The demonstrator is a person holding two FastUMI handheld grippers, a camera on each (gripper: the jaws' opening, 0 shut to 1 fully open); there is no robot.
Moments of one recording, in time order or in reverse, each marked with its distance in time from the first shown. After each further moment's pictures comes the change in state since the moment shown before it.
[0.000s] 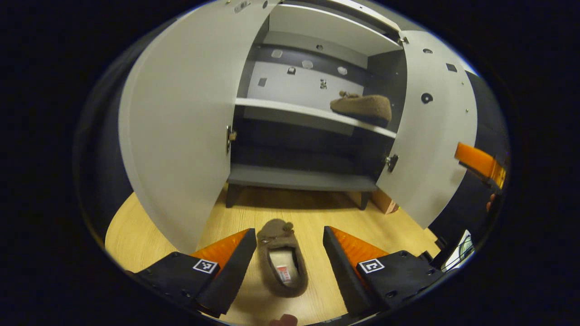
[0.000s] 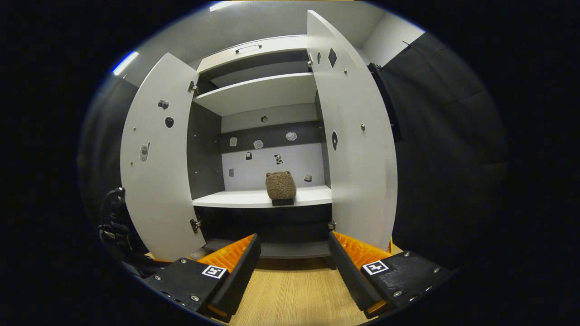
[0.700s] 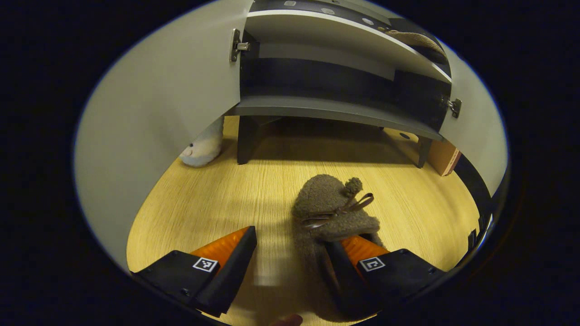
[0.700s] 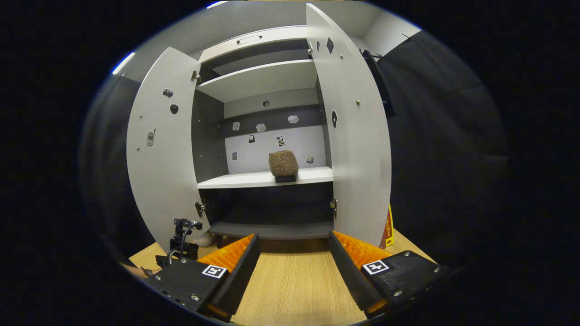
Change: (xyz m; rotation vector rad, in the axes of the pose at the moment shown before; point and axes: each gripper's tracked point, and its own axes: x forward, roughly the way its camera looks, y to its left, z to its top) left arm 0.119 0.063 -0.076 -0.003 0.175 0.119; right arm -0.025 -0.004 -0.025 -0.003 0.073 -0.006
